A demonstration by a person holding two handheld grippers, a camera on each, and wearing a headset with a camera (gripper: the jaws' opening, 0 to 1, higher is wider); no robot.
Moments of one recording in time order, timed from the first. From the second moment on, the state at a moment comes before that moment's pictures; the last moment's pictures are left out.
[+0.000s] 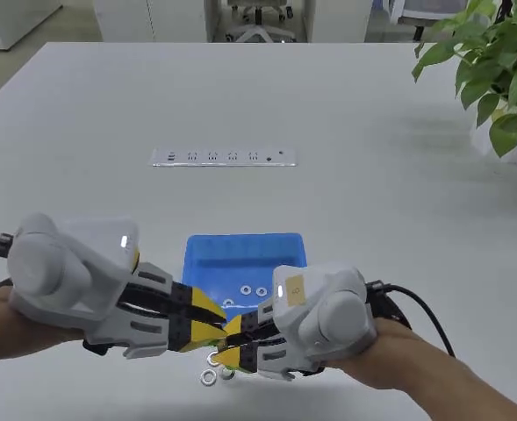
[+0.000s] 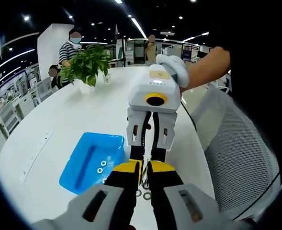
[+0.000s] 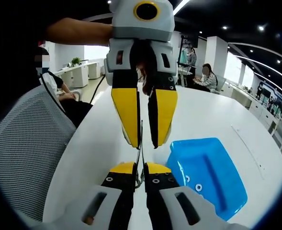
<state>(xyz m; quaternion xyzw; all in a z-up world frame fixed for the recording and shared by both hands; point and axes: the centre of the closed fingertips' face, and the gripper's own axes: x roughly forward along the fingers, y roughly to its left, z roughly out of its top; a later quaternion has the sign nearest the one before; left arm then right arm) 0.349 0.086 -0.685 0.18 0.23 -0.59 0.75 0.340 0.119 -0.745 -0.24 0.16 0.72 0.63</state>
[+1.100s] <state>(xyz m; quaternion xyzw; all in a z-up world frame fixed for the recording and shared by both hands) 0.325 0.113 -0.674 0.10 0.22 -0.51 0.82 0.370 0.127 -0.699 -0.24 0.13 0.72 0.63</state>
